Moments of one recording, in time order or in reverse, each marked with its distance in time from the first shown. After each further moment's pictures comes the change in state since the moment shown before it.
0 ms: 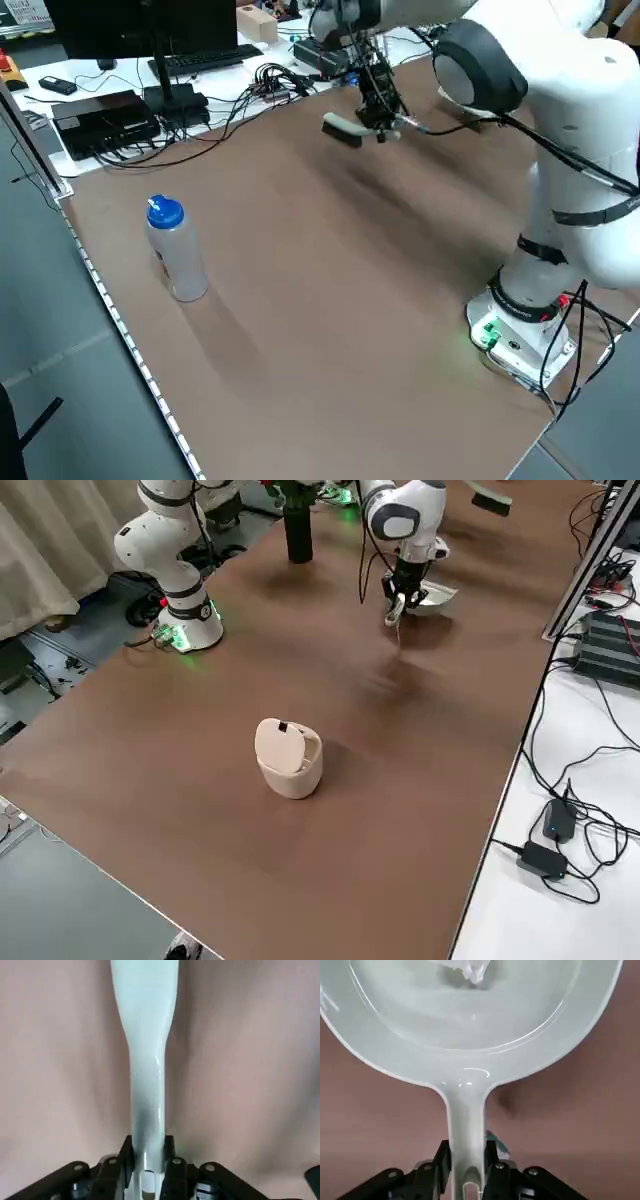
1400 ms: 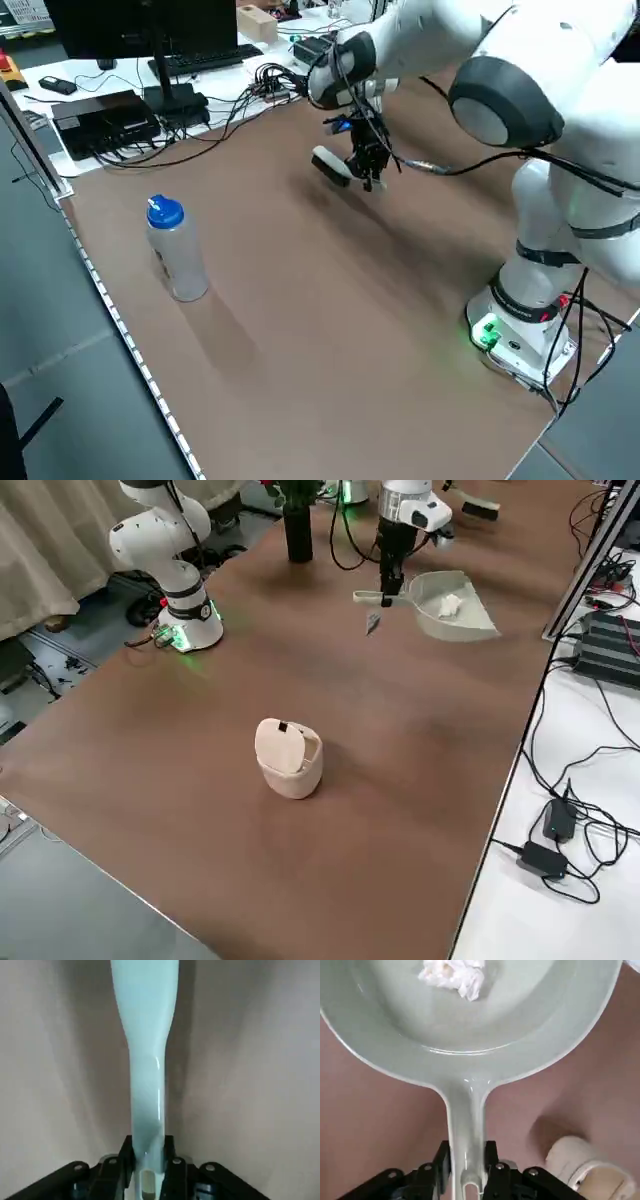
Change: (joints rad) left arm 0.315 0.037 -0.119 -0.344 0.224 0.313 0.024; right arm -0.301 -0.308 -0.062 0.114 0.166 -0.319 0.570
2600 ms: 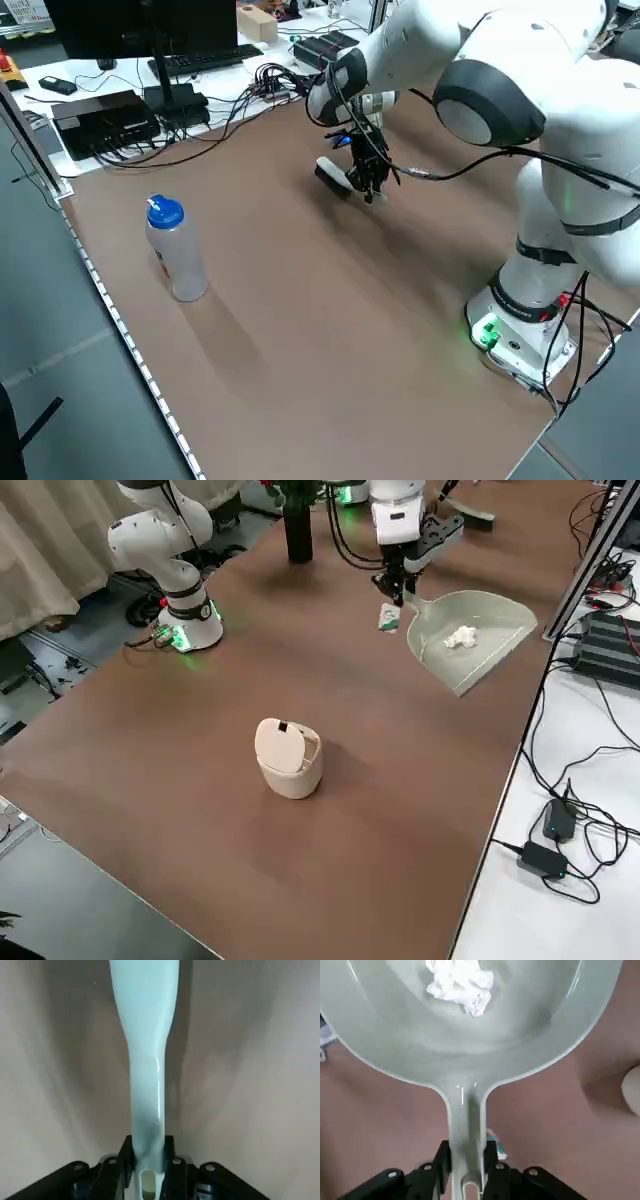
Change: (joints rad) left arm -0.118 0.010 0.127 -0.006 0.027 0.044 0.000; right arm -0.118 -0.013 0.016 0.004 0.215 0.188 0.721
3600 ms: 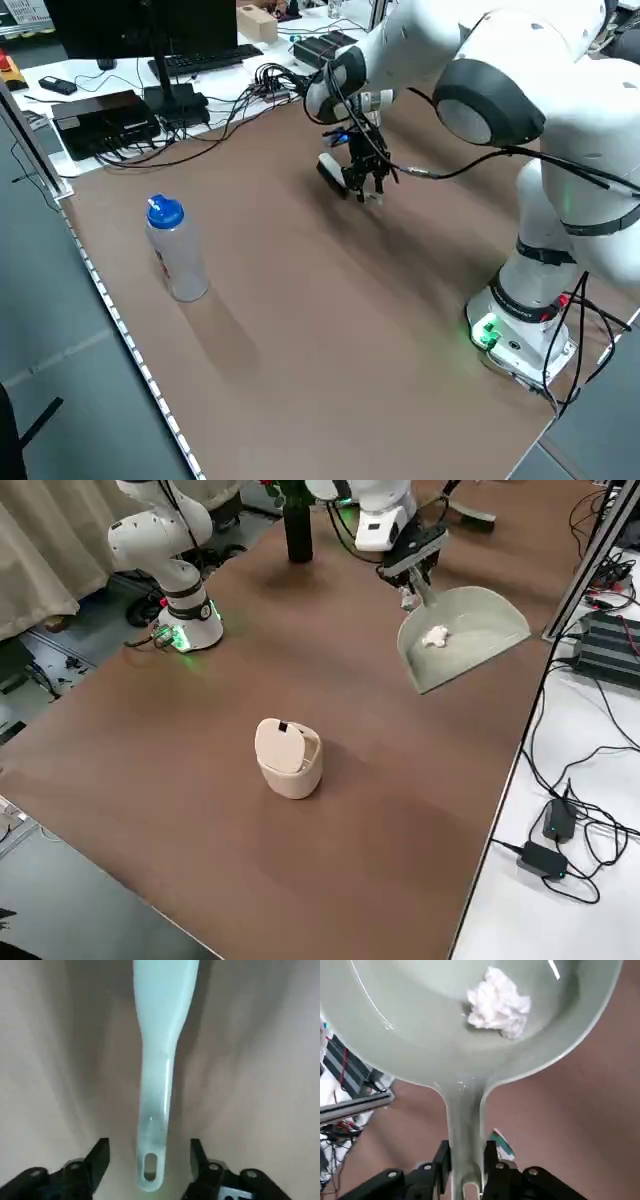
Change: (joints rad) left arm 0.000 -0.003 -0.011 0.042 0.000 -0.047 -0.003; right arm 0.013 -0.121 -0.005 -0.252 0.331 0.294 0.188
